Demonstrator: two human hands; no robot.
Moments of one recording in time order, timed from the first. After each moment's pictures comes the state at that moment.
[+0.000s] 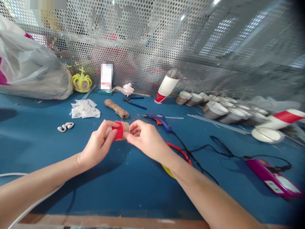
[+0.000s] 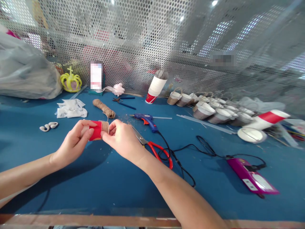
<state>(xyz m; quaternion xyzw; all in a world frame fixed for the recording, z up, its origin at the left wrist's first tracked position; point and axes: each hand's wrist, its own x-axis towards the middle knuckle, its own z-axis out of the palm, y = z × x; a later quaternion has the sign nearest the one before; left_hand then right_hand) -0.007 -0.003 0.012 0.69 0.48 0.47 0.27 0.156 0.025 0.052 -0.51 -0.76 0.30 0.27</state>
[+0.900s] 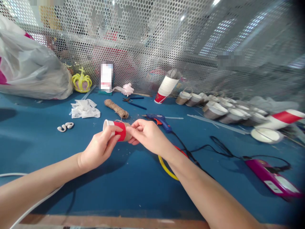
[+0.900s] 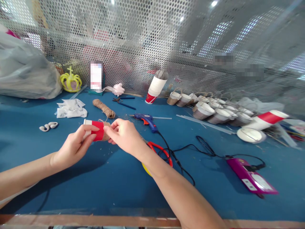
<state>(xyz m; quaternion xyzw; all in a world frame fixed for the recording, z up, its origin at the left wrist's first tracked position) -0.010 -0.004 0.011 0.77 0.43 0.44 0.18 0.163 0.032 0.056 -0.50 -0.71 0.43 0.25</state>
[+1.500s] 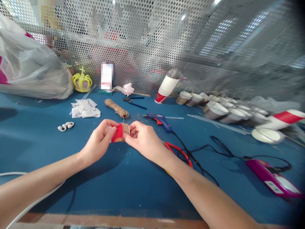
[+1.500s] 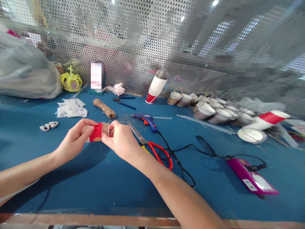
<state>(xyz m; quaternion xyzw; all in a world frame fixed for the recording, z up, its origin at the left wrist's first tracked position) -0.006 0.001 0.012 0.60 0.50 0.48 0.41 0.152 0.024 0.051 -0.52 -0.78 0.25 0.25</state>
